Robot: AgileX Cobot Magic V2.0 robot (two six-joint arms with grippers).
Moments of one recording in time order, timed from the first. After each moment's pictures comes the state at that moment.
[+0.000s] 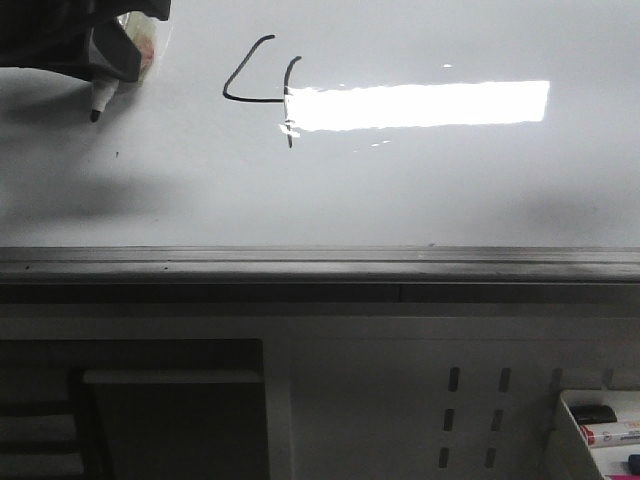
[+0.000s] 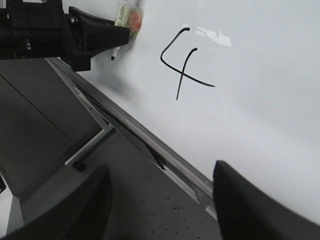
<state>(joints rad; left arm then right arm) -0.58 1.31 -0.83 -1.84 -0.25 1.57 0.04 0.95 -0.94 0.91 0.96 -0.89</state>
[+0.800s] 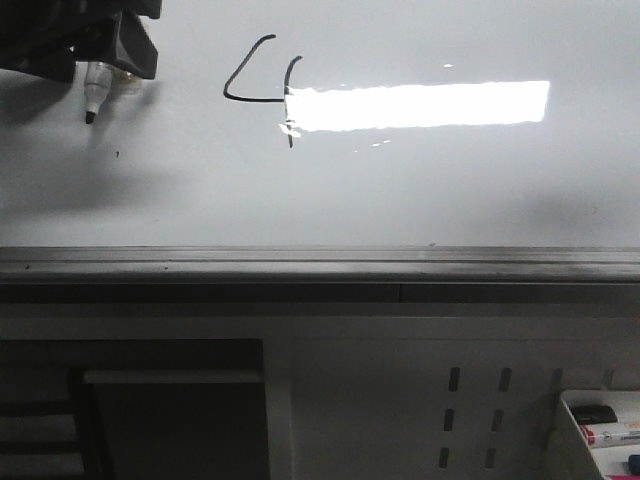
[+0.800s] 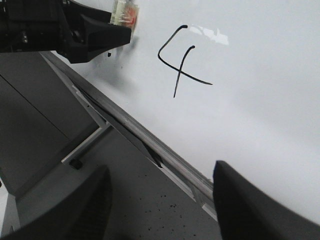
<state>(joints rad) -0.57 1.30 -0.83 -1.84 -0.24 1.57 0.04 0.95 -0.94 0.89 0.96 -0.89</state>
